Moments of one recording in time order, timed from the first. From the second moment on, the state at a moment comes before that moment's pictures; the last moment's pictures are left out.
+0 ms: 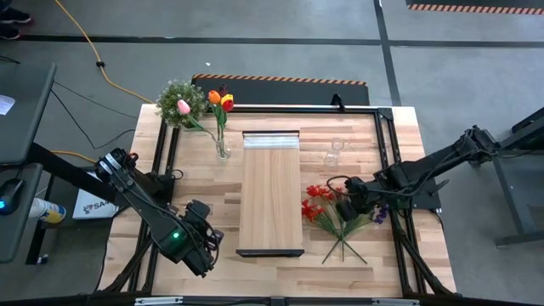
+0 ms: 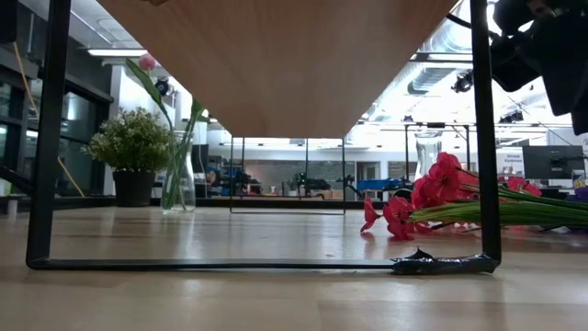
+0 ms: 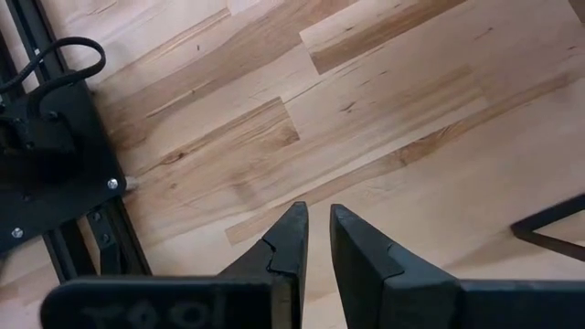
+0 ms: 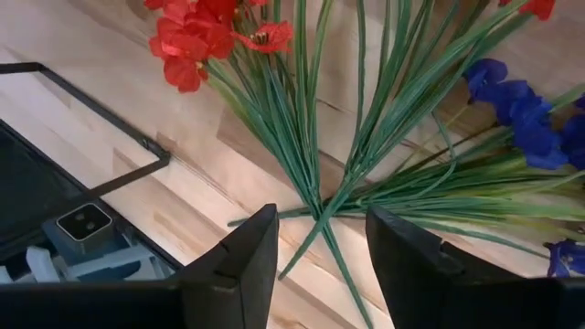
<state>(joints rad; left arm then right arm) -0.78 1.67 1.48 -1.57 -0.34 -1.91 0.36 1.04 0.69 -0.73 -0.12 1.54</state>
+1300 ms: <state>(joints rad) -0.78 1.67 1.48 -1.57 -0.36 -1.89 0.35 1.33 0.69 -0.66 -0.14 1.52</state>
